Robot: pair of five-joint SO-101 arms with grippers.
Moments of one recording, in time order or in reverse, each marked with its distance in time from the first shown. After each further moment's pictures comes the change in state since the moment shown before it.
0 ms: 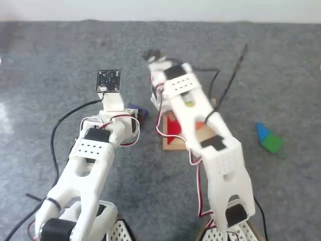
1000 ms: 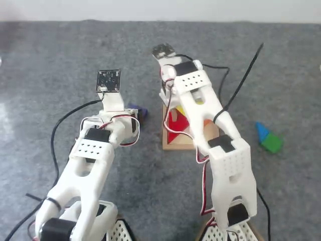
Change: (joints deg) left arm 0.0 0.0 0.0 0.0 0.0; right arm 5.1 -4.8 3.3 1.8 1.4
